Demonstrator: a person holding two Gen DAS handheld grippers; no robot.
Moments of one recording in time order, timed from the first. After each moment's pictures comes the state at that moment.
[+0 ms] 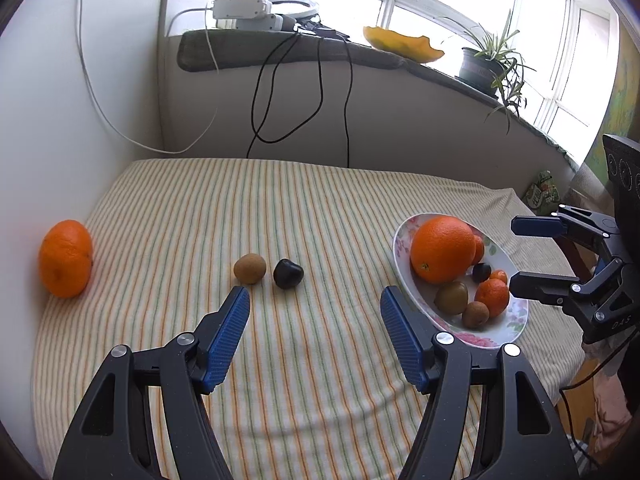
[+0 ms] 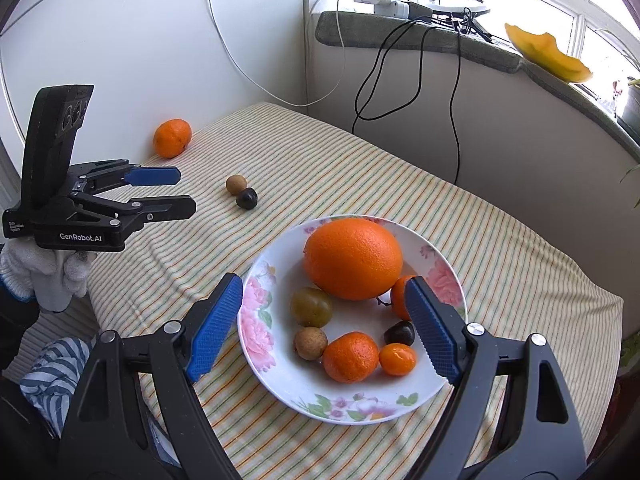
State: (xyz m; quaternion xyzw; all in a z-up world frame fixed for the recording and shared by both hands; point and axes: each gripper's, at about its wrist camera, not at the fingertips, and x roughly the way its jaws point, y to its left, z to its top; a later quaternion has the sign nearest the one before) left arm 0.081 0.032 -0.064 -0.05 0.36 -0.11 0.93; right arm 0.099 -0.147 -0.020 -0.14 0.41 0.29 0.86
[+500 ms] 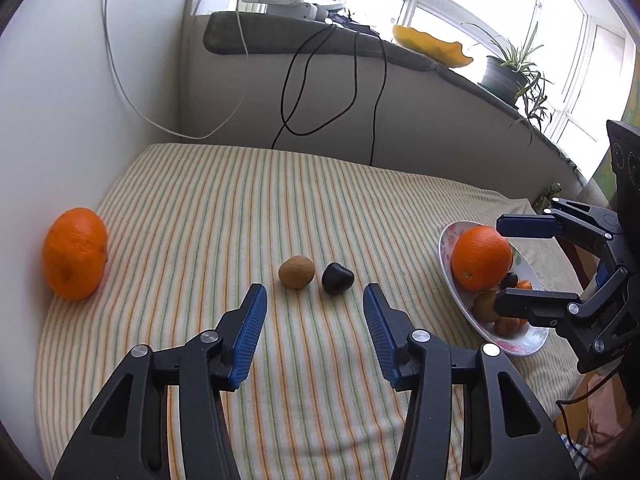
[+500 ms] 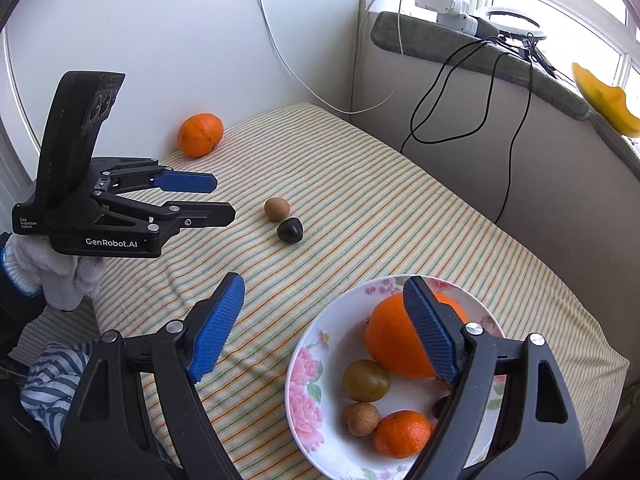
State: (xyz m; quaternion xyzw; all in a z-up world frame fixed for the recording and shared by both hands) left arm 0.104 0.067 -0.075 -0.07 0.38 -0.10 0.92; right arm 0.124 -0.078 -0.029 -0.18 0.40 0.33 0.83
